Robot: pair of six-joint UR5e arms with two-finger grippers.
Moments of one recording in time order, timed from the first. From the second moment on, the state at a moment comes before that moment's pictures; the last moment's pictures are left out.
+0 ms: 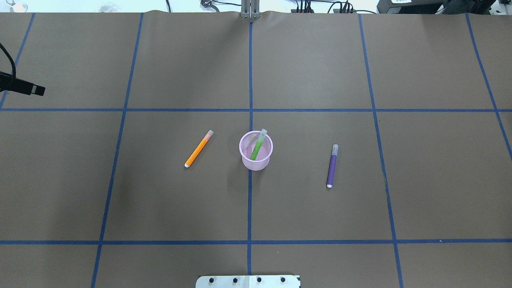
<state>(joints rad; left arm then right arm) -1.19 -1.62 -1.80 -2.19 -2.29 -0.51 1.30 -1.80 1.24 -0.56 2.14 0.32</state>
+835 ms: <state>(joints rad) -1.19 -1.62 -1.80 -2.19 -2.29 -0.51 1.29 -1.80 1.23 -0.56 2.14 0.32</state>
